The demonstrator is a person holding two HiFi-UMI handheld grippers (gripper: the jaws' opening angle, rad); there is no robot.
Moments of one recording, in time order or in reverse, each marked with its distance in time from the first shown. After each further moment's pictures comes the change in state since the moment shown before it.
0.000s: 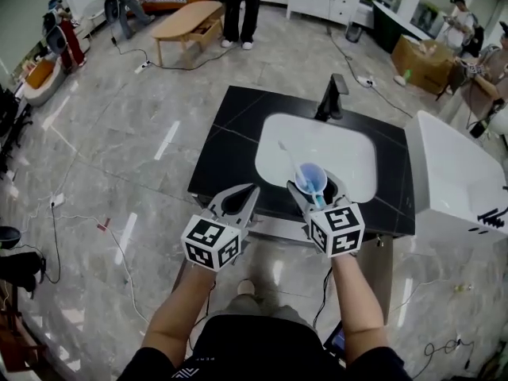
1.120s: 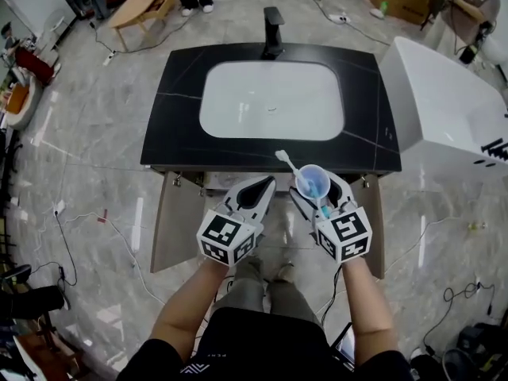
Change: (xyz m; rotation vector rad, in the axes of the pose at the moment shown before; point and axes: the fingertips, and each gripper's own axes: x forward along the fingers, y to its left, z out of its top) left arm 0.064 -0.174 -0.102 0.031 0.129 -0.186; right arm -0.150 -0.049 -0.137 0.115 0.066 -0.011
